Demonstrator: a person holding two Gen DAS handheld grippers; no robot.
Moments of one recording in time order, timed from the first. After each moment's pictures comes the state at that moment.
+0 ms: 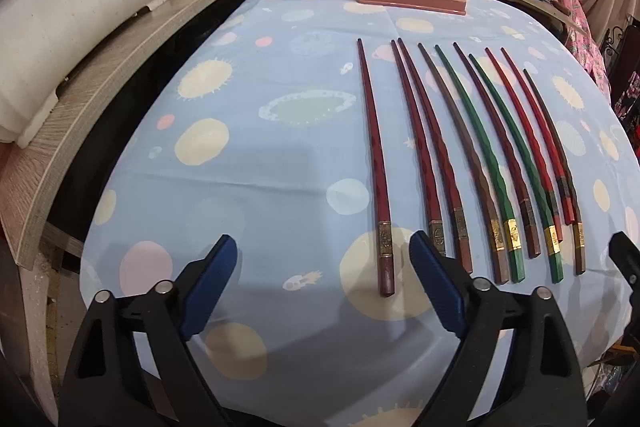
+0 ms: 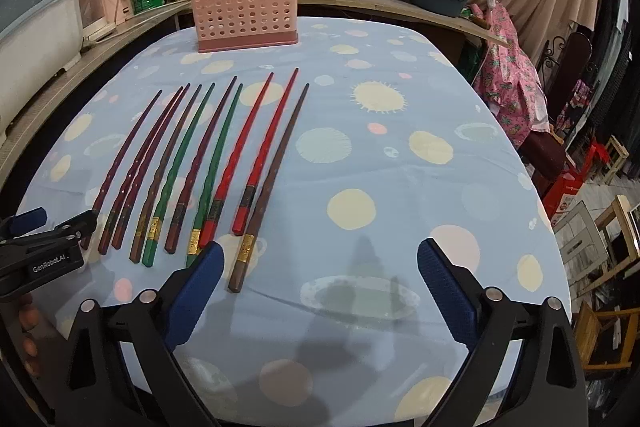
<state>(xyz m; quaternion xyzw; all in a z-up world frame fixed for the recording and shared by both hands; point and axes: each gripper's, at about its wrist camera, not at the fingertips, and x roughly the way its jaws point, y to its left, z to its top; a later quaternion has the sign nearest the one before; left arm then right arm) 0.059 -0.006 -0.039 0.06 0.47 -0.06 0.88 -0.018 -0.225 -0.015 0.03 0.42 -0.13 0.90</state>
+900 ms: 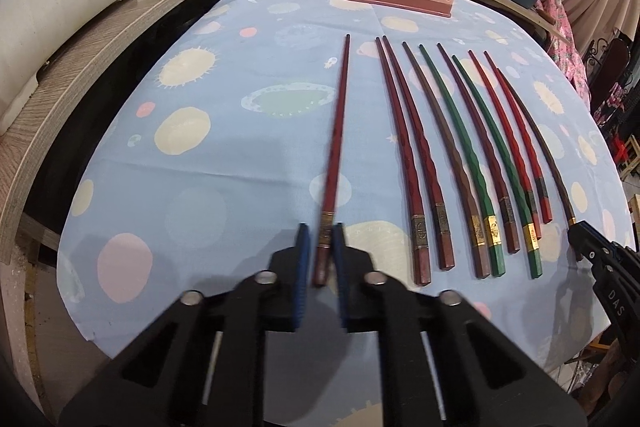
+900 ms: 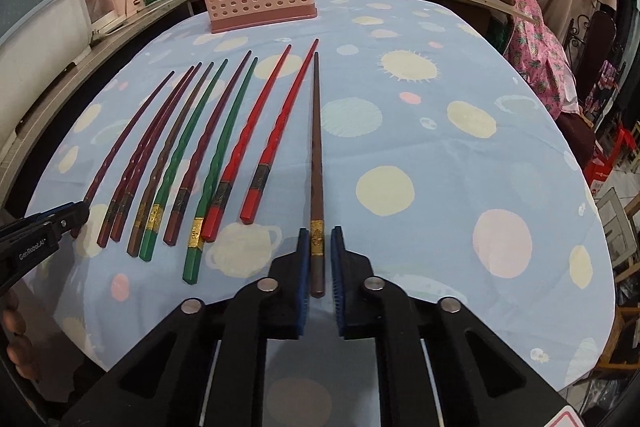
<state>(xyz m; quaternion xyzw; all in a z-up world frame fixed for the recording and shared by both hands) 0.058 0.002 -0.040 0.02 0.49 -0.10 0.87 -0.008 -0.234 -0.039 0.07 0.44 -0.09 0.89</state>
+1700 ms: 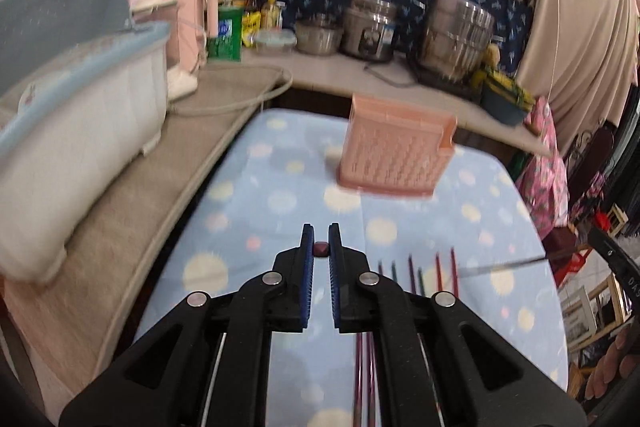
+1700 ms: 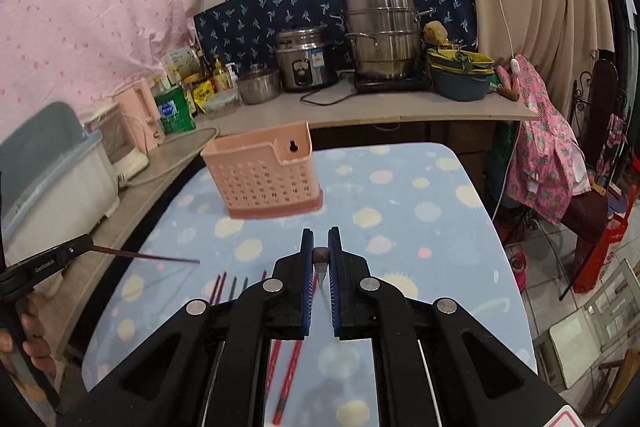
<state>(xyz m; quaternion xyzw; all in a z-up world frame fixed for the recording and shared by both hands) 0.159 0.005 0.136 -0.04 0.35 -0.11 0.93 0.082 -0.304 0.142 0.11 0.27 -0.06 0.95</state>
